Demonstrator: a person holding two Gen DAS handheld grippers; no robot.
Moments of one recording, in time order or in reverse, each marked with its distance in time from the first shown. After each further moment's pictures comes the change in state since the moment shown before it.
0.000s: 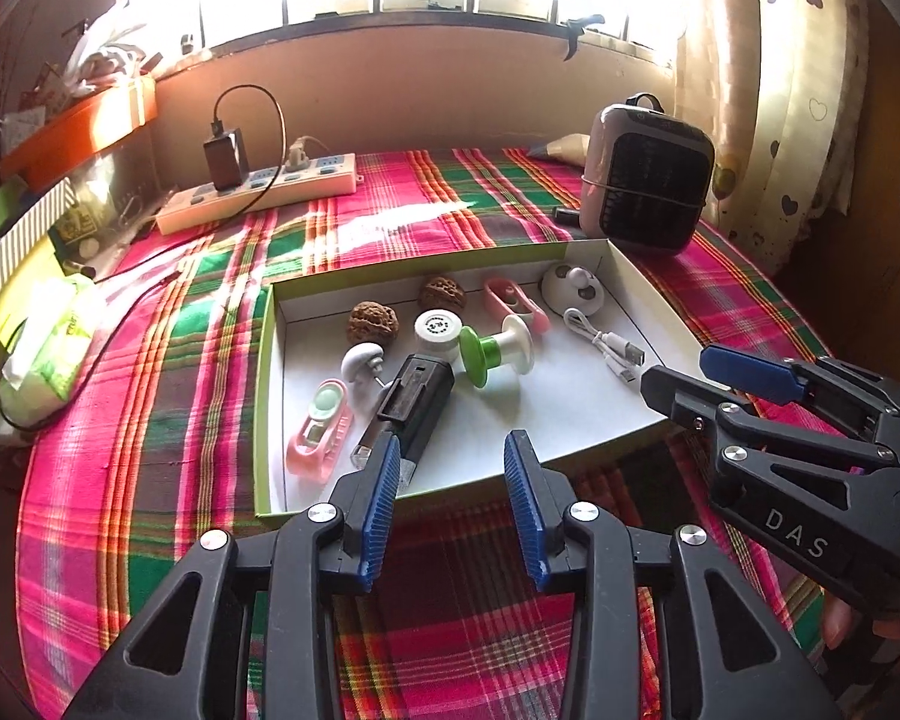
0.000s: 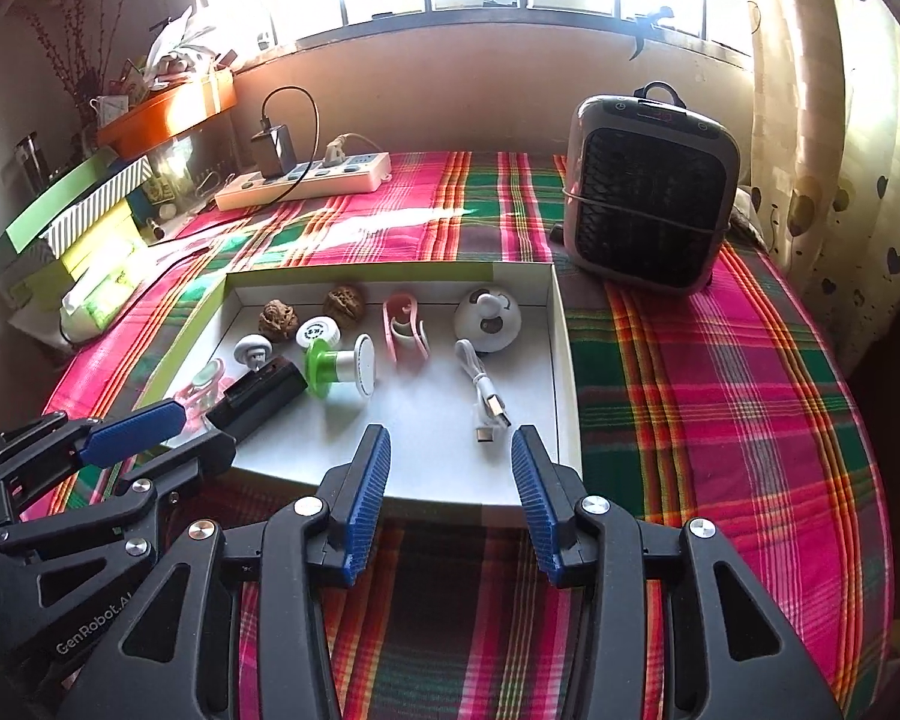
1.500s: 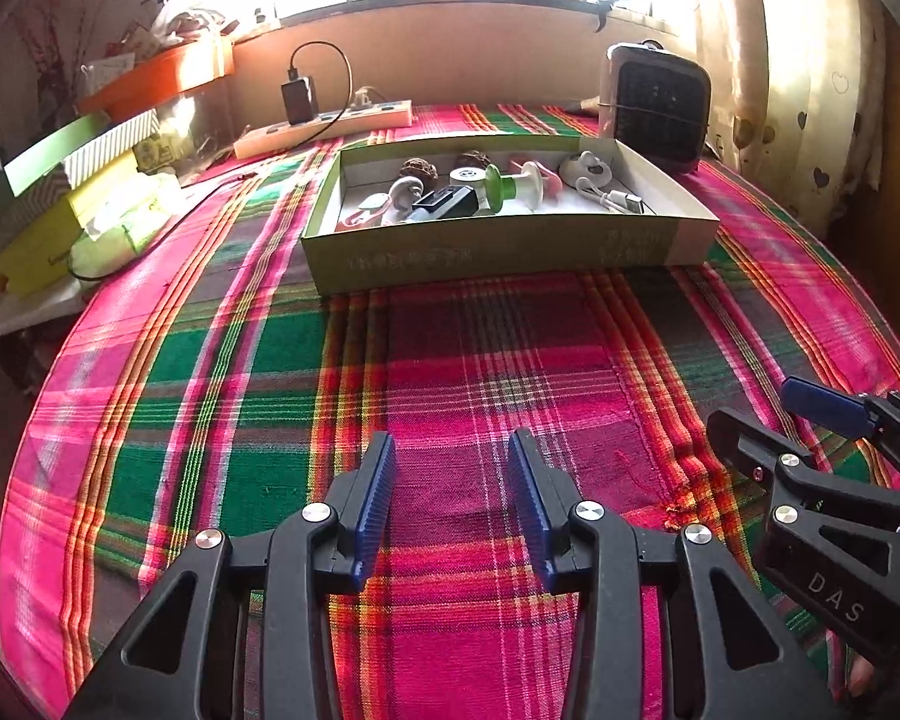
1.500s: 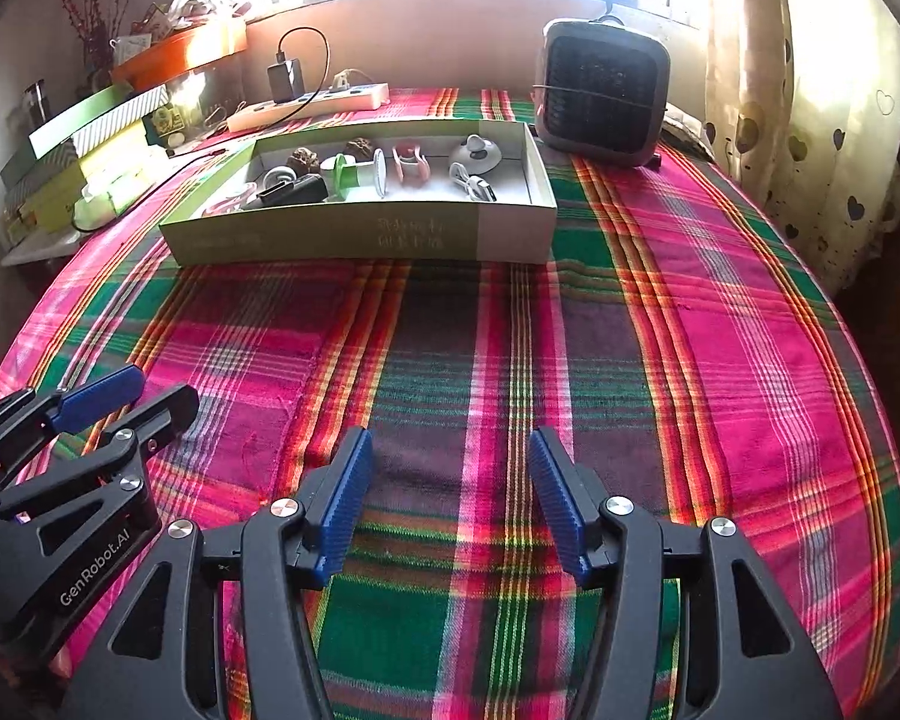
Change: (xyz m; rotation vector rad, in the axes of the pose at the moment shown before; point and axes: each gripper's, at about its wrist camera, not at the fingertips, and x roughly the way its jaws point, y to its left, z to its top) left arm -0.032 -0.019 -0.106 -0.059 0.013 0.138; right arm -0.040 0.011 -0.111 -0.016 0.051 -0.065
